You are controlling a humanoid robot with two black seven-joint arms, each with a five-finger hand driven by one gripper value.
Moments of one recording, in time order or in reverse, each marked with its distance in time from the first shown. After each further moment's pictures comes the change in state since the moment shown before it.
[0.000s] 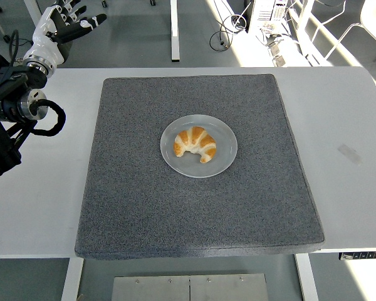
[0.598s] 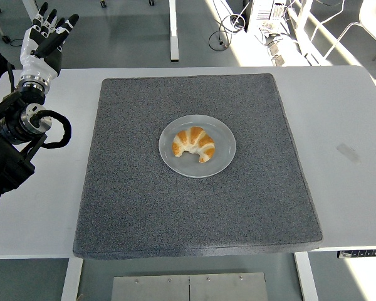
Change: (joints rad) left arm 0.086 -0.054 -0.144 0.048 -0.161 -0.023 -0.065; right arm 0.001 0.000 0.001 0.004 0.000 0.003 0.000
